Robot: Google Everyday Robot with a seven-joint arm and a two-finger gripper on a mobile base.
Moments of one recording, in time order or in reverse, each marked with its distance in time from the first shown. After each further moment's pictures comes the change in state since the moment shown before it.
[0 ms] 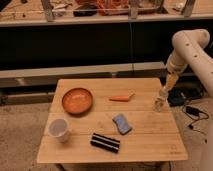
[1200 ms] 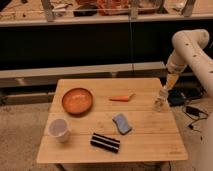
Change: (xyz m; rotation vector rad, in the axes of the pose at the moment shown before) arm 0.005 -0.005 0.008 -0.007 0.006 0.006
